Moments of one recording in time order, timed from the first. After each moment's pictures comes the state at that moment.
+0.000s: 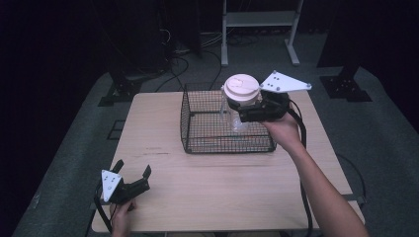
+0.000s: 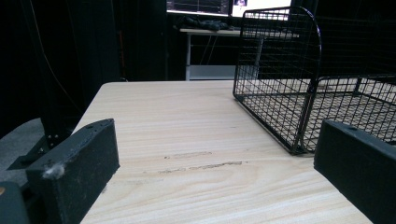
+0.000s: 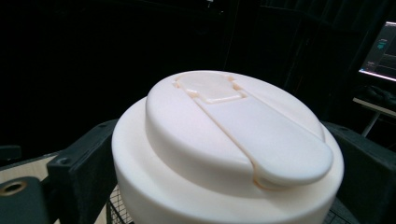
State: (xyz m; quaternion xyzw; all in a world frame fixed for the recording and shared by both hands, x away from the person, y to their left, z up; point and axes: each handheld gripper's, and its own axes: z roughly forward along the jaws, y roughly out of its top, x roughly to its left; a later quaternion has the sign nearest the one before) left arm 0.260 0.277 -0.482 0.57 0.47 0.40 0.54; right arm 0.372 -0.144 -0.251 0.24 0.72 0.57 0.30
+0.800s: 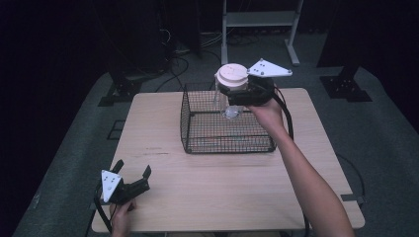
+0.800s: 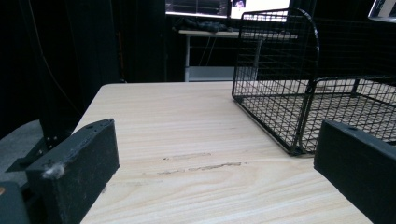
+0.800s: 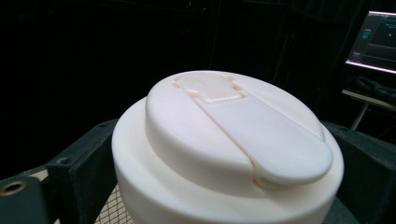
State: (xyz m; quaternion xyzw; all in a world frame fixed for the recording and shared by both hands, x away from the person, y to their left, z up) left arm 0.260 0.278 -0.482 0.57 0.47 0.40 0.54; right arm 0.425 -0.123 -0.261 0.27 0.71 0.57 0.31
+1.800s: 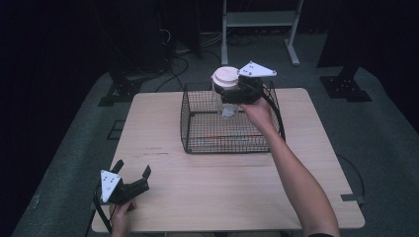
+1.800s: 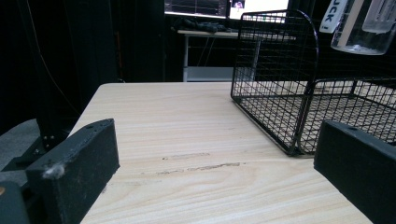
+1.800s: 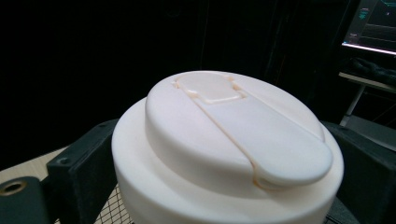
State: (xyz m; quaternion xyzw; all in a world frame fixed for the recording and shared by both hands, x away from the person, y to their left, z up) left arm 0.260 0.278 -0.483 0.57 0.47 0.40 0.55; right arm 0.463 -0.108 -0.293 0.30 0.71 0.56 0.30
